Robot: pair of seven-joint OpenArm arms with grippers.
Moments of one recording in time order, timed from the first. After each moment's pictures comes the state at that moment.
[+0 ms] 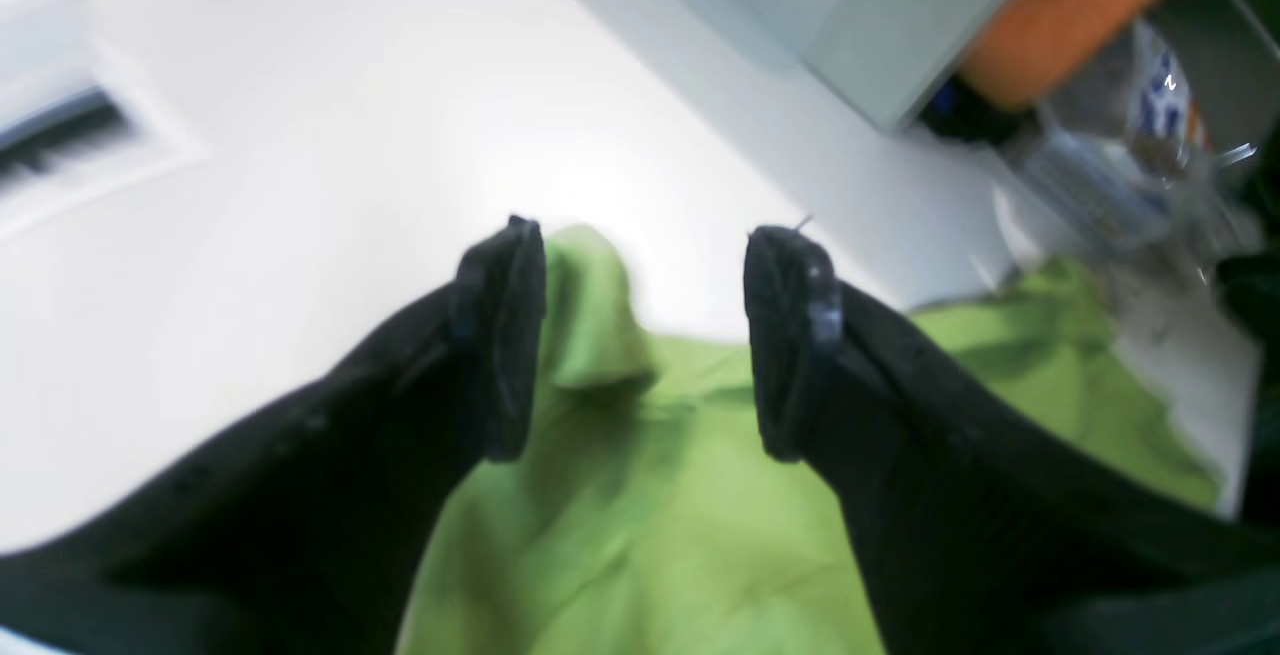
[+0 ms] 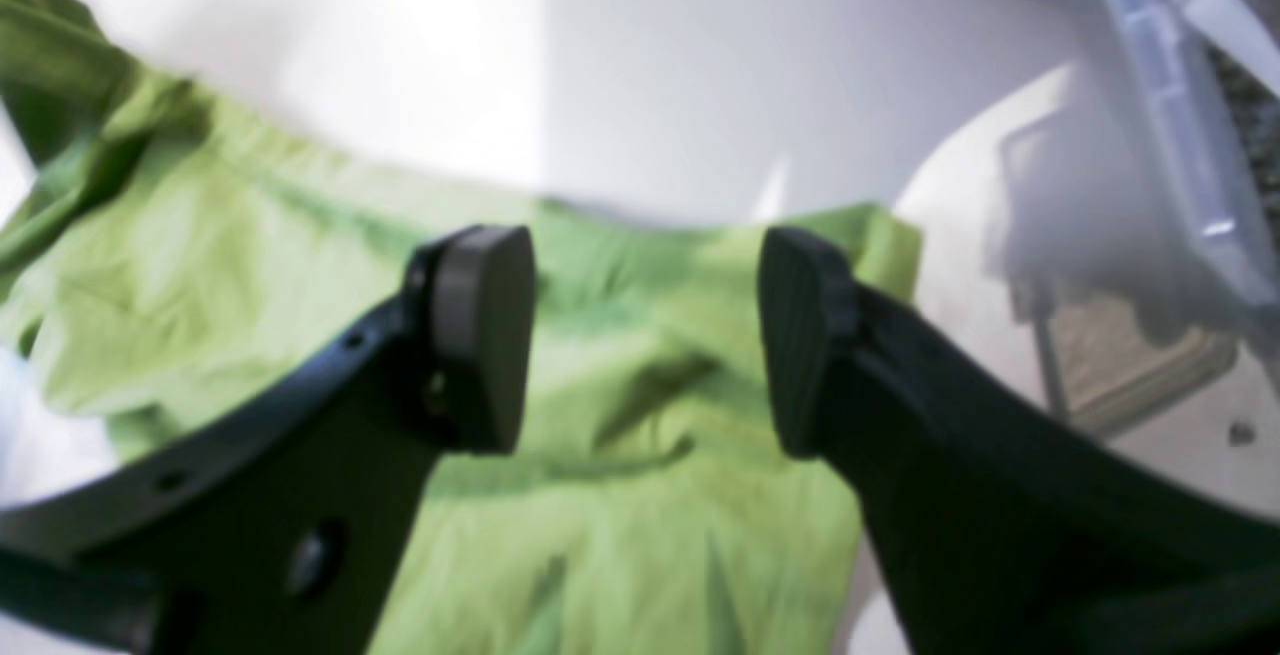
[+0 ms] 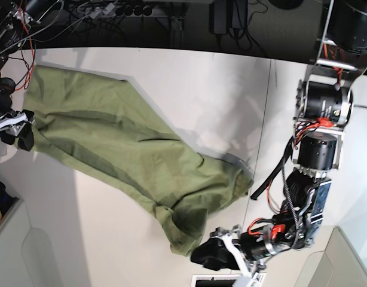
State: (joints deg) left arm -43.1 -16.8 13.2 55.3 -44.1 -38.1 37.1; right arm -5.6 7.6 44.3 104.2 34.8 28.1 -57.9
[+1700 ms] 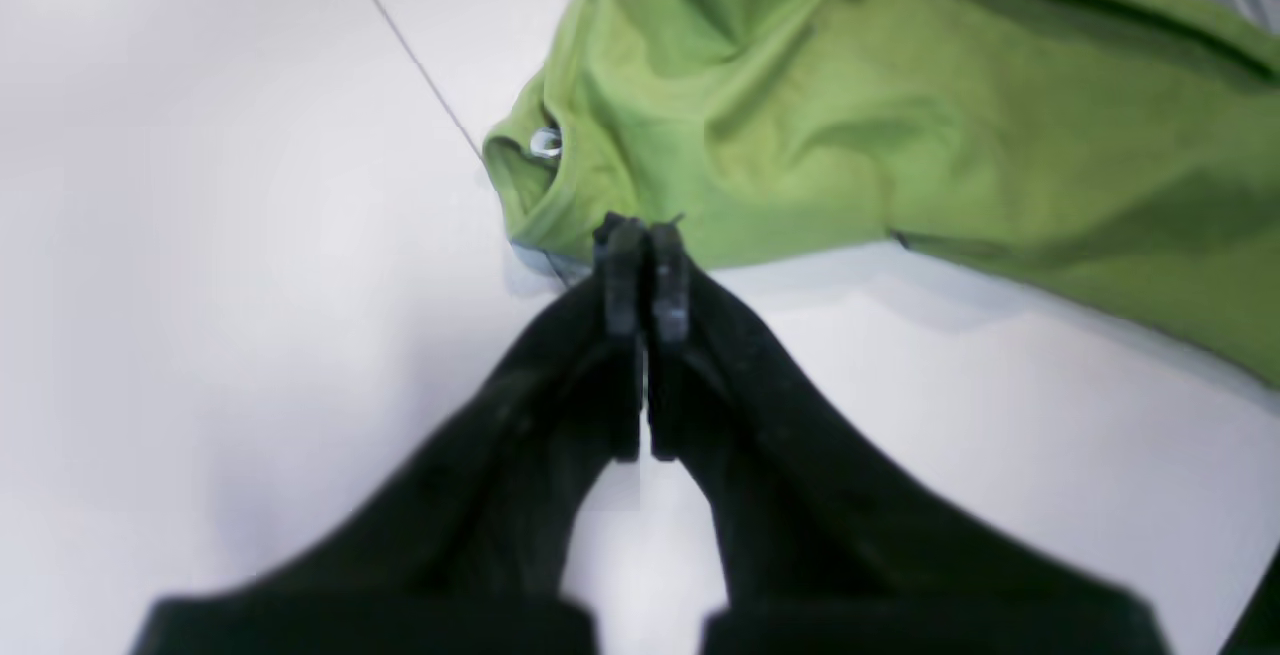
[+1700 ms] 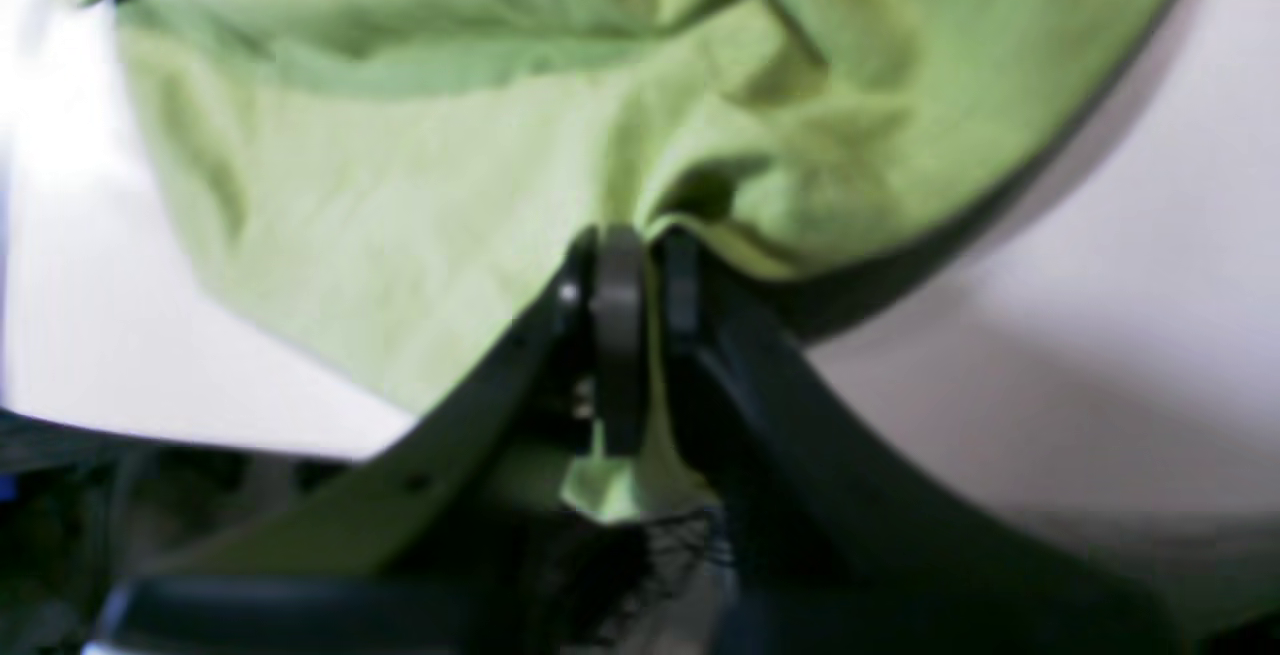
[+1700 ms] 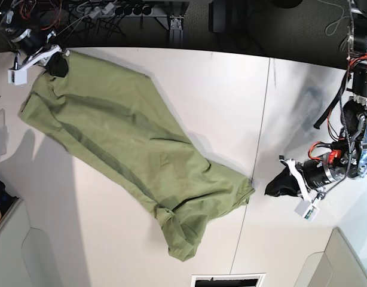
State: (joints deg) left arm -19.7 -38.0 12.8 72.3 -47.5 -37.9 34.9; right arm -25.2 4.0 42.7 102.3 45.0 32.9 -59.5
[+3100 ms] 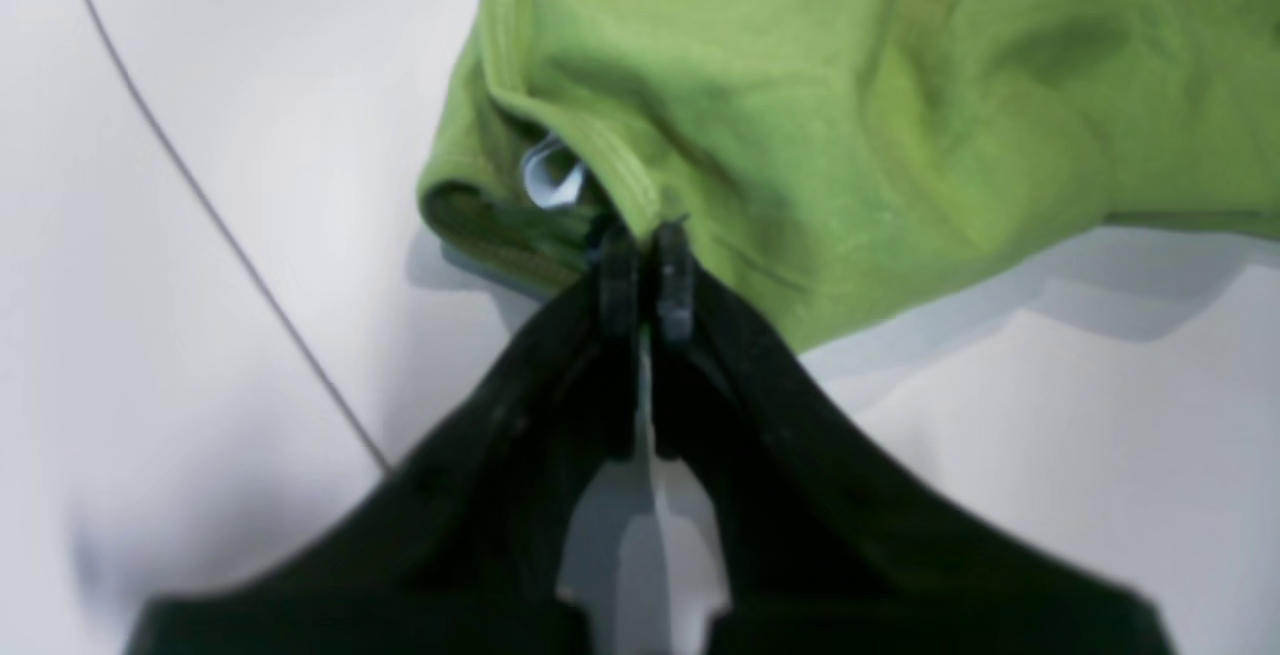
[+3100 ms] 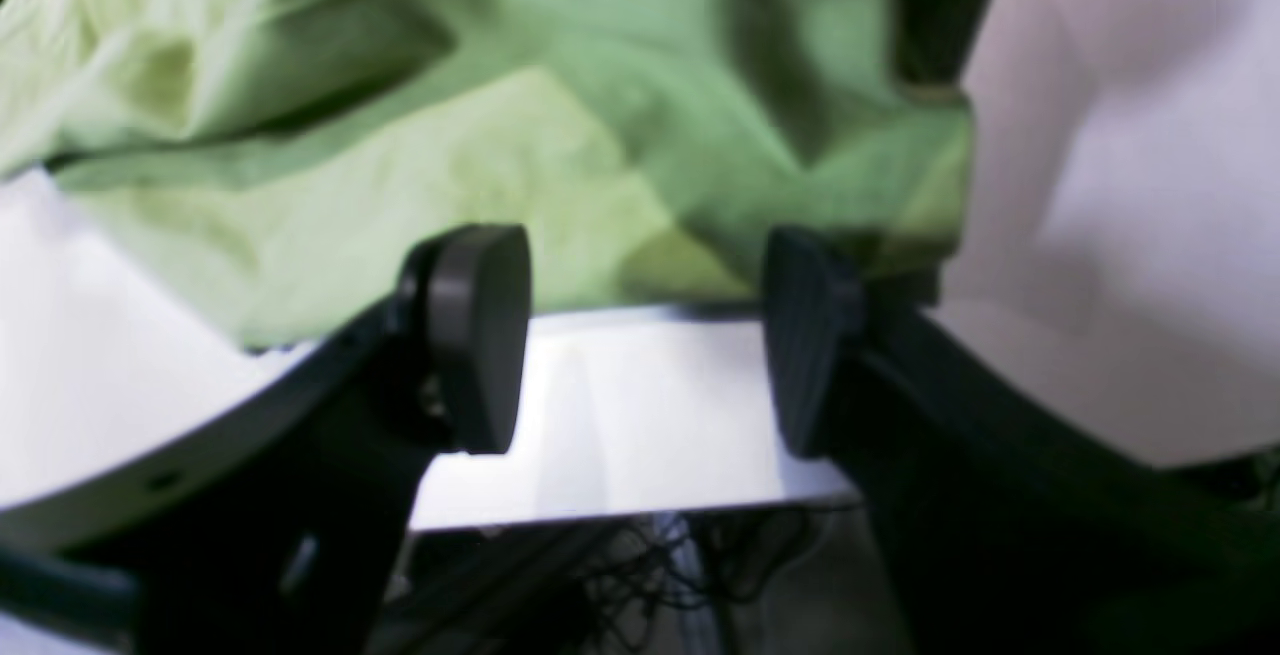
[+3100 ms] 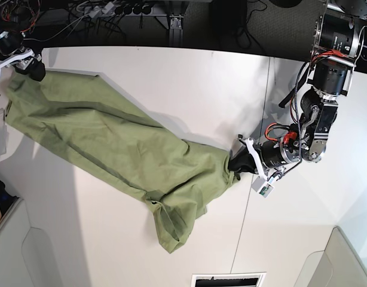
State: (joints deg) left arm -19.6 -23.3 16.3 58.1 -29.8 -37.9 24.4; right arm -20.7 7.7 48.7 91.2 43.7 32.6 -56.4
